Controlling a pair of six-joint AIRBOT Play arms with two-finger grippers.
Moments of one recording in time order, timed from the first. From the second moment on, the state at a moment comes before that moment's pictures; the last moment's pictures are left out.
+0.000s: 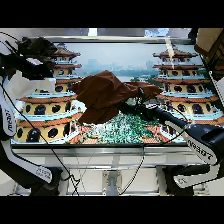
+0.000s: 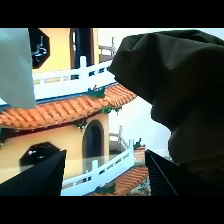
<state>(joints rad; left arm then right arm) 0.22 -1.78 1.94 1.20 -1.47 -1.35 0.40 -1.56 0.83 -0.07 0.42 0.90</state>
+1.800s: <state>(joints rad) 0.11 -2.06 1.98 0.74 -1.15 -1.24 0.42 -1.50 0.93 -0.09 0.33 0.79</state>
